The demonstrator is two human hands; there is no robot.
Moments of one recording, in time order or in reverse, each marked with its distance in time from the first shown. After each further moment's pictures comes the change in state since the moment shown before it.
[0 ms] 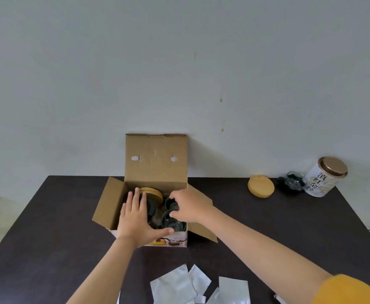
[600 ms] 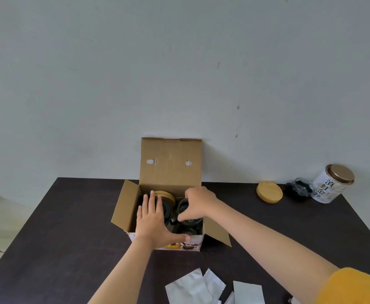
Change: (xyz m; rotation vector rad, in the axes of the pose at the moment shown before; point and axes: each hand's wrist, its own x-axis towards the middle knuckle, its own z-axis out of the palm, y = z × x) left_hand 0.003 -0.010 0.001 -0.031 -0.058 0.041; right_hand 0.023 -0.027 -0.007 -0.111 -0.041 0.140
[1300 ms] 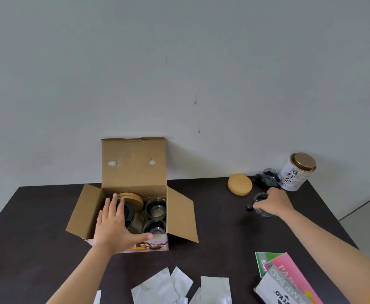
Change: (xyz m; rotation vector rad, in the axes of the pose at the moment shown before) left_hand 0.001 0.000 0.005 -0.020 0.086 -0.024; right_hand -0.092 0.302 0.012 0.363 0.300 0.717
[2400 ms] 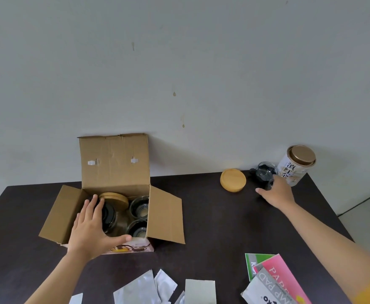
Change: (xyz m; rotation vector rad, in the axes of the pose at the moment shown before) left_hand 0.003 0.001 0.004 -0.016 0.018 -0.030; right_hand 0.052 0.034 -0.008 0.146 0.149 -0.051
